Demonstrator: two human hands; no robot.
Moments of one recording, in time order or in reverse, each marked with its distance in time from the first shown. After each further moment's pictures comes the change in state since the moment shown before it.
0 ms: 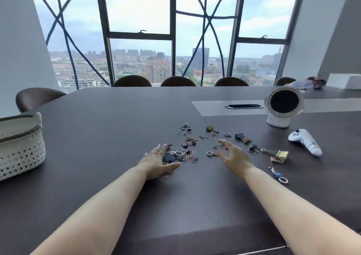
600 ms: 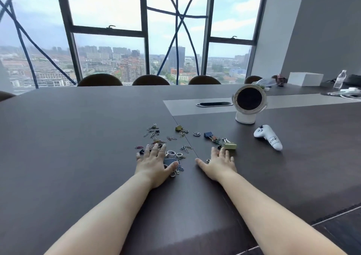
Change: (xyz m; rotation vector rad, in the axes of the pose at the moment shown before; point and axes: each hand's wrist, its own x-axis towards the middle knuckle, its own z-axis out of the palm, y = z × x) left_hand 0.033 0.096 0.044 0.159 0.137 0.051; right_hand 0.001 0.050 -0.010 -0.400 -0.113 0.406
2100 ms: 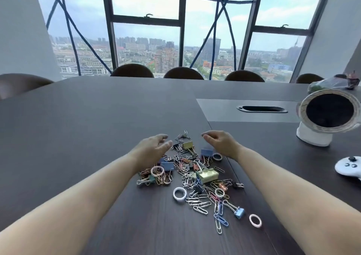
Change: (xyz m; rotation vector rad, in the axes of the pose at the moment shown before) left_hand 0.105 -0.094 -0.050 -0.426 0.035 -0.044; right_hand 0.187 -0.109 -0.004 0.433 -0.097 -0.632
